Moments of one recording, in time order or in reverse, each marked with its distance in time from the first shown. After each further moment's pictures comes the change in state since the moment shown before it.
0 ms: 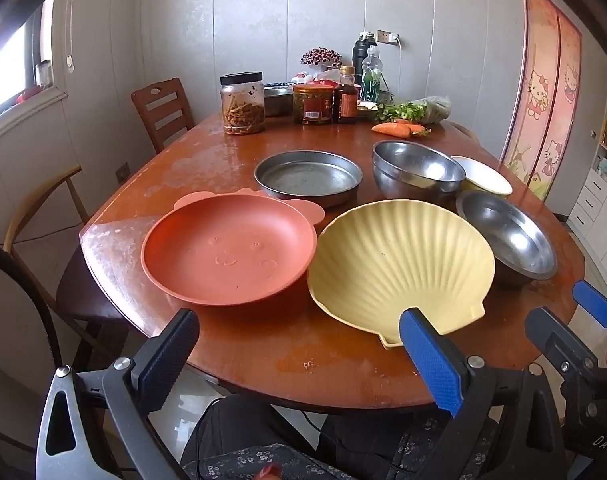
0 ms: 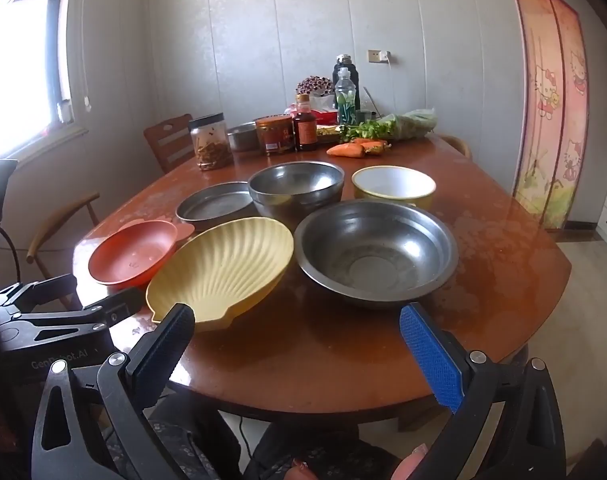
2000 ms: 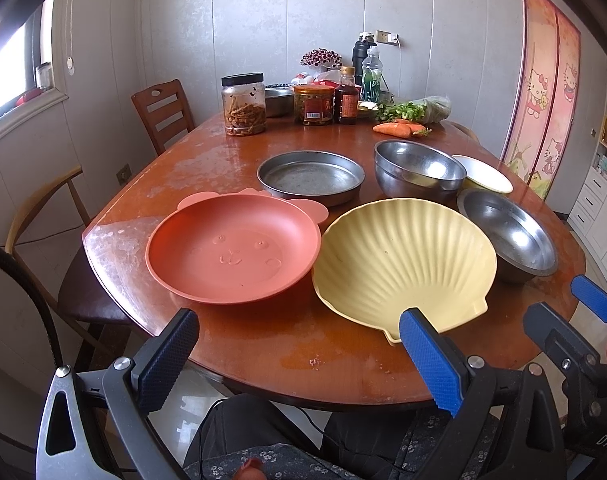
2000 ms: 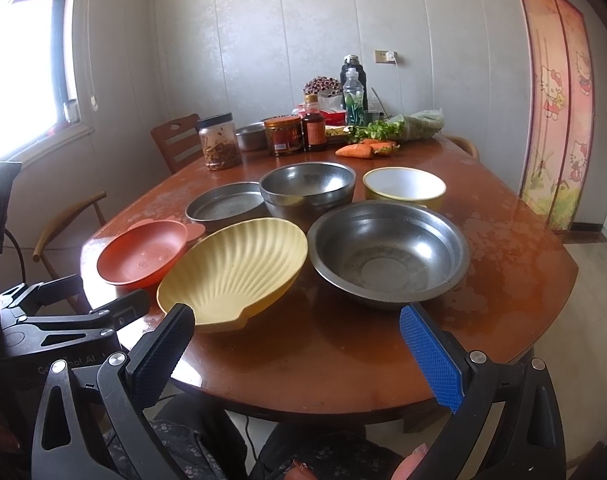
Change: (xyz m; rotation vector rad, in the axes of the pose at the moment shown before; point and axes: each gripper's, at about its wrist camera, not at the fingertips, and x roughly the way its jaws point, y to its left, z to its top) left arm 0.001 0.003 0.001 0.008 0.001 0.002; right arm 0.002 0.006 0.001 -0.005 -0.002 0.021
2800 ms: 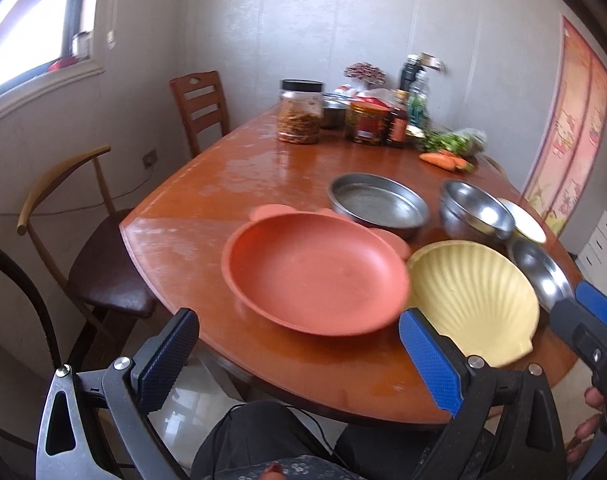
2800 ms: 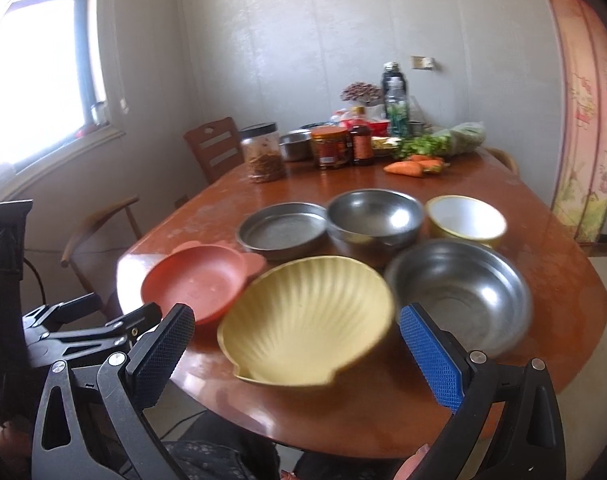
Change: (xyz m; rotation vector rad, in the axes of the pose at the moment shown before) left arm 0.000 0.077 0.019 -0.148 -0.023 0.036; right arm 0.015 0.050 0.040 -0.041 0.007 0.132
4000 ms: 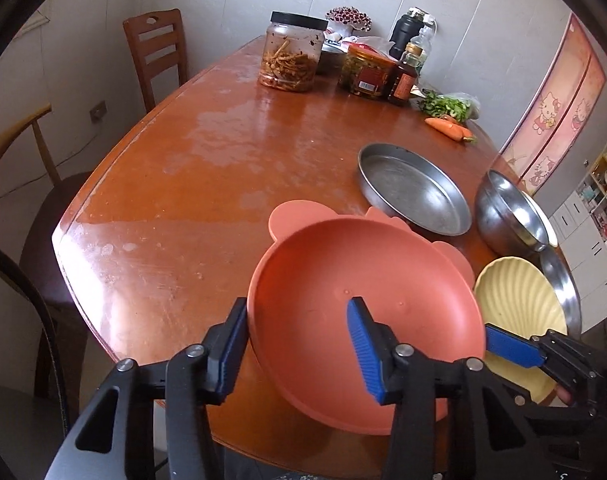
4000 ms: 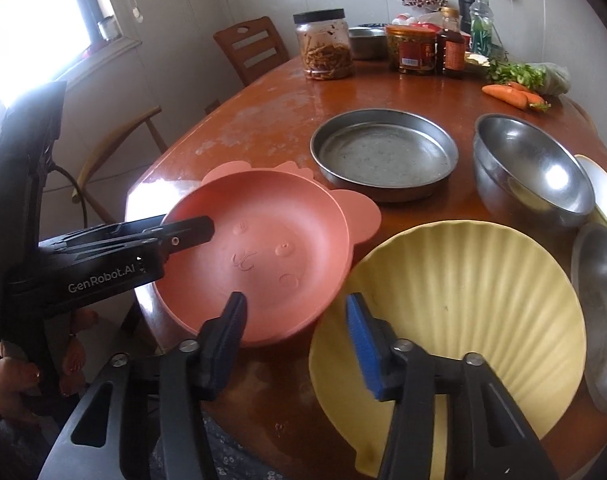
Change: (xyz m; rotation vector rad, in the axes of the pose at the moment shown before) left arm 0.104 0.051 0.046 0.025 0.238 -0.190; right arm 0.131 0.062 0.008 -0.048 0.375 0.110
